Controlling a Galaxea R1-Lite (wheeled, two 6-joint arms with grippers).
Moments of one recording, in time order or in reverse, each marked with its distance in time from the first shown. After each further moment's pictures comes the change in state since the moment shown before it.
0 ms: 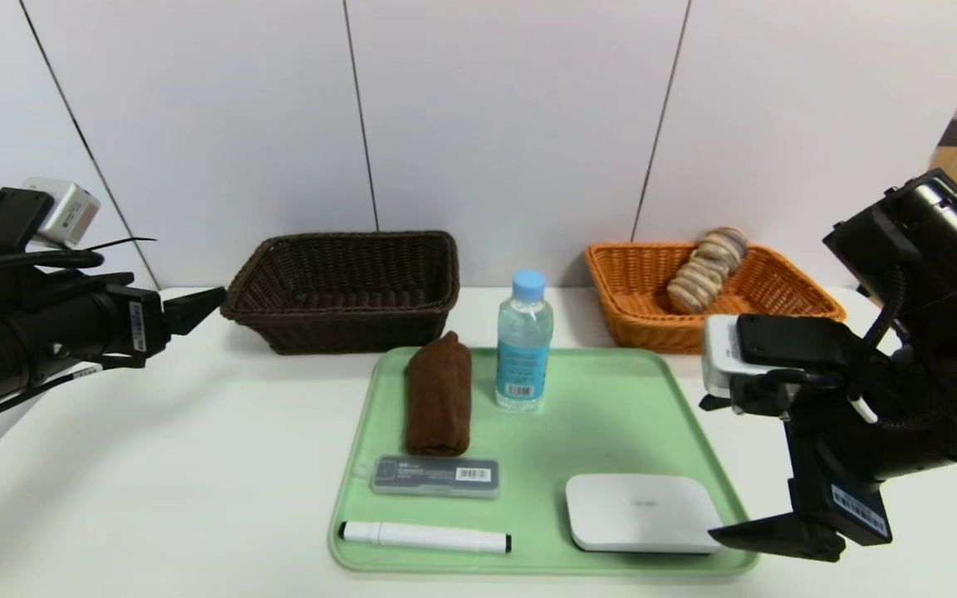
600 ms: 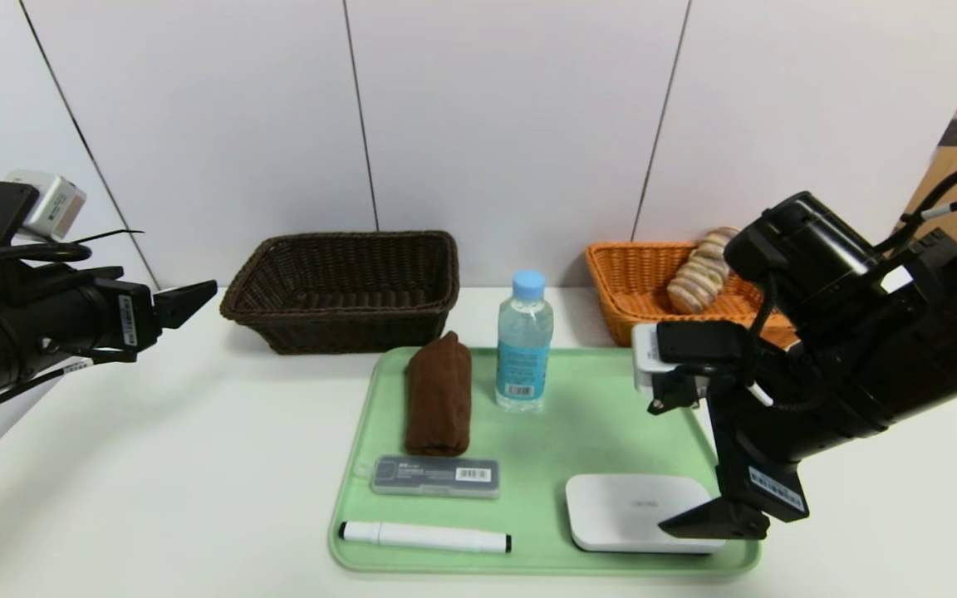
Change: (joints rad) left arm 0.017 -0.011 -0.008 0.000 -0.001 -0.003; right arm 0.016 0.159 -0.081 0.004 0.046 -0.040
